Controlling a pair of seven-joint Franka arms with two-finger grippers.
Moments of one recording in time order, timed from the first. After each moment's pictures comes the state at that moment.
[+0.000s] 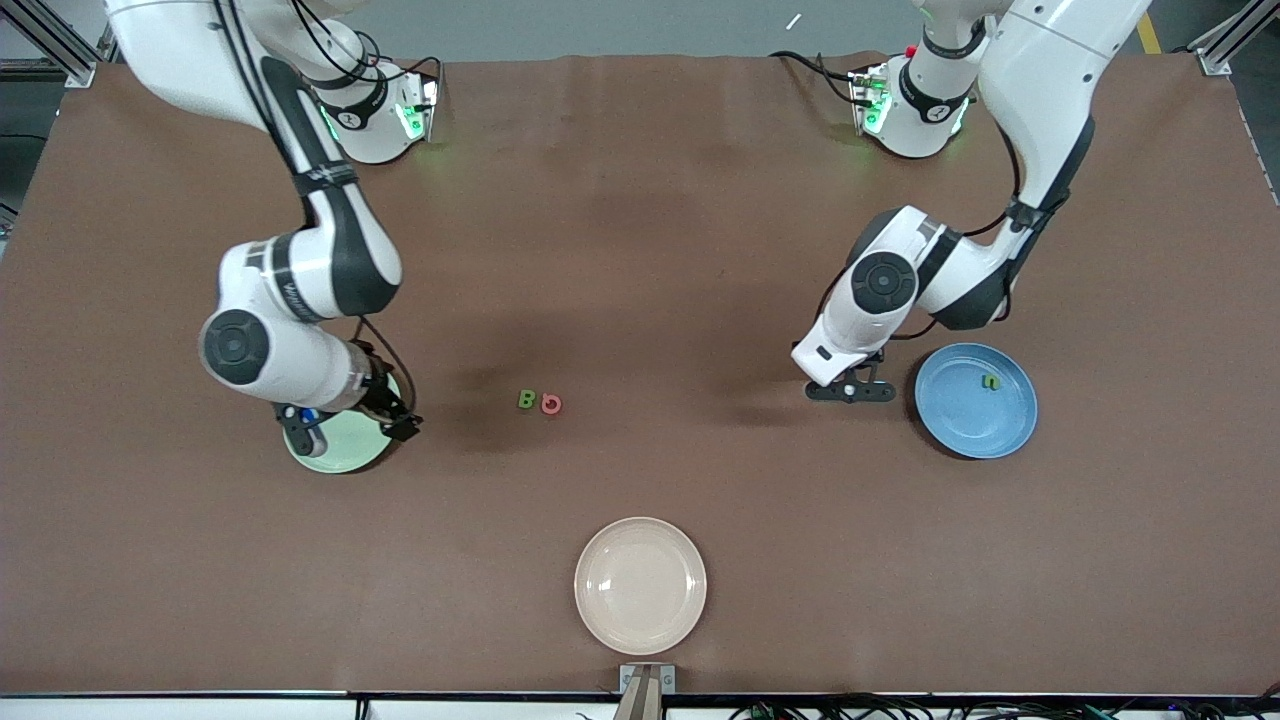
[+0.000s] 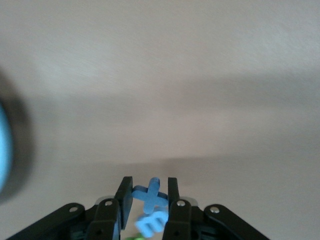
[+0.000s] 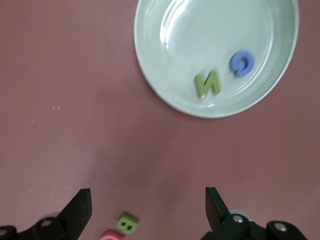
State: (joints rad) left arm 0.01 0.42 -0.43 -2.07 0.33 2.36 -0.56; right arm 0.35 0.45 -0.08 -1.79 0.16 2.14 1.28
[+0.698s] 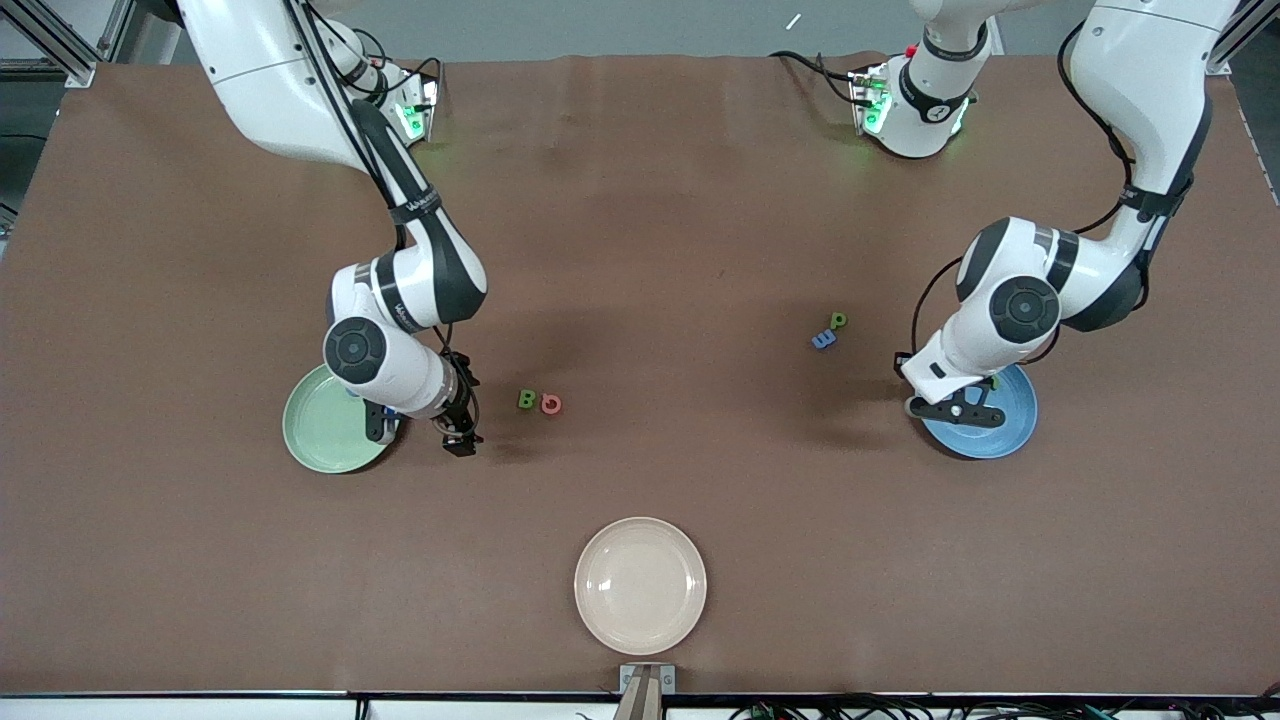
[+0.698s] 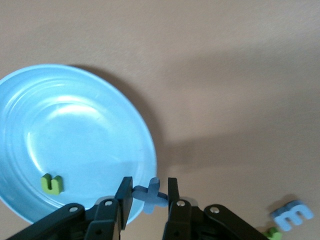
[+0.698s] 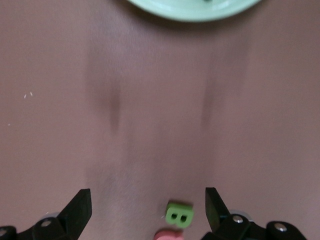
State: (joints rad) left arm 0.25 0.39 -0.43 -2.10 0.33 2.32 -0.21; right arm 0.46 0.57 -0.08 -1.79 0.21 2.34 1.73
